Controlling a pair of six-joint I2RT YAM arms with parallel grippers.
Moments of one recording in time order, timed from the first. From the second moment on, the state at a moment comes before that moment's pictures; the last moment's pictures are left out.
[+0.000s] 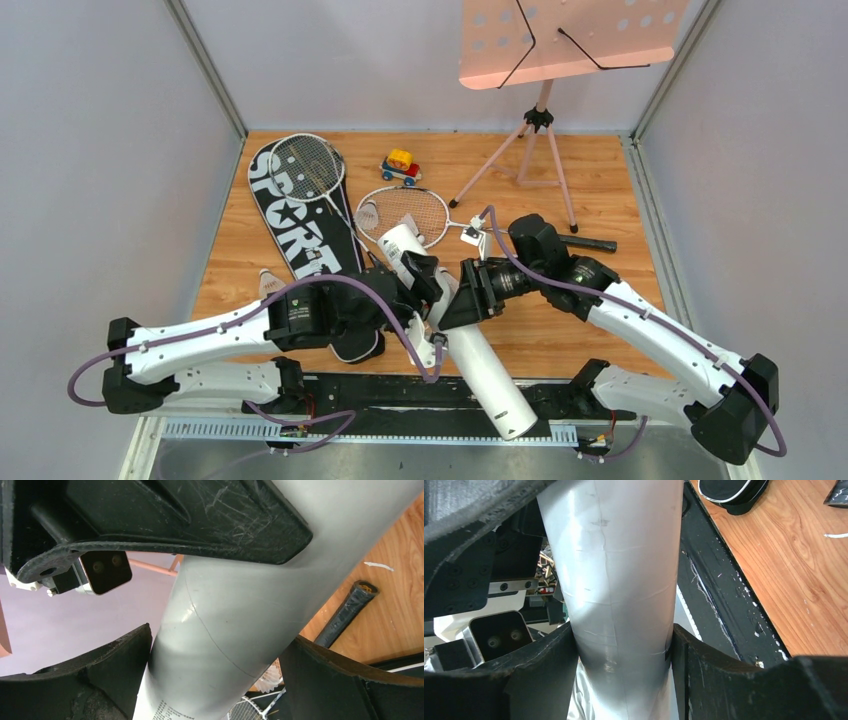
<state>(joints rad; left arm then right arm) -1.30 0.98 0.98 -0.54 -0.20 1.21 0.77 1.04 0.90 -0.45 -0.83 0.69</state>
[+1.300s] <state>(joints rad) -1.33 0.74 0.94 -0.68 -0.21 0.54 0.78 0.38 0.82 -0.32 -0.26 0.72</state>
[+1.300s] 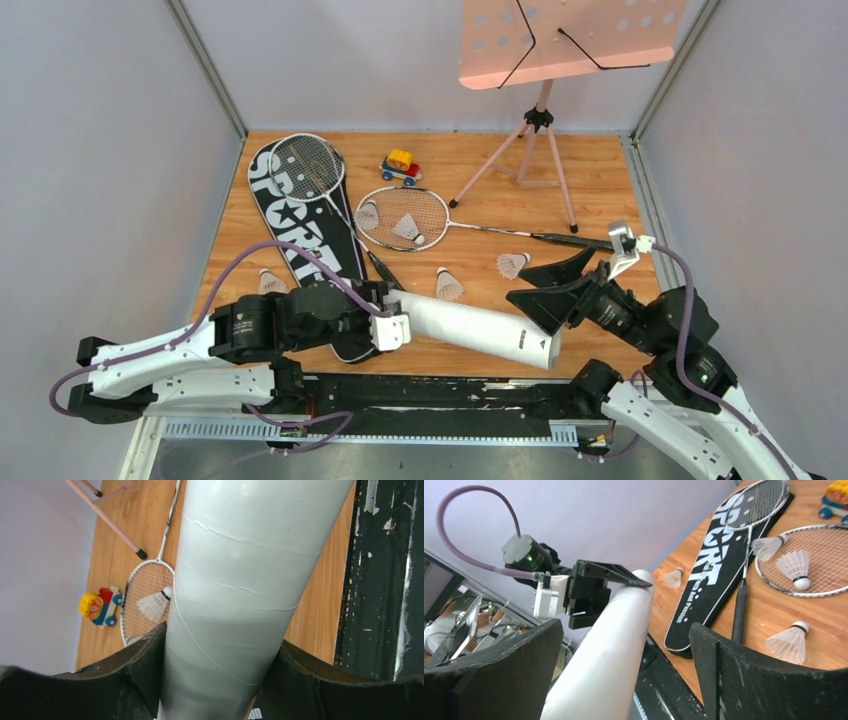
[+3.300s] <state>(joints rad) -1.33 0.82 0.95 -0.64 -0.30 0.23 0.78 0.65 0.74 -0.04 -0.34 0.80</state>
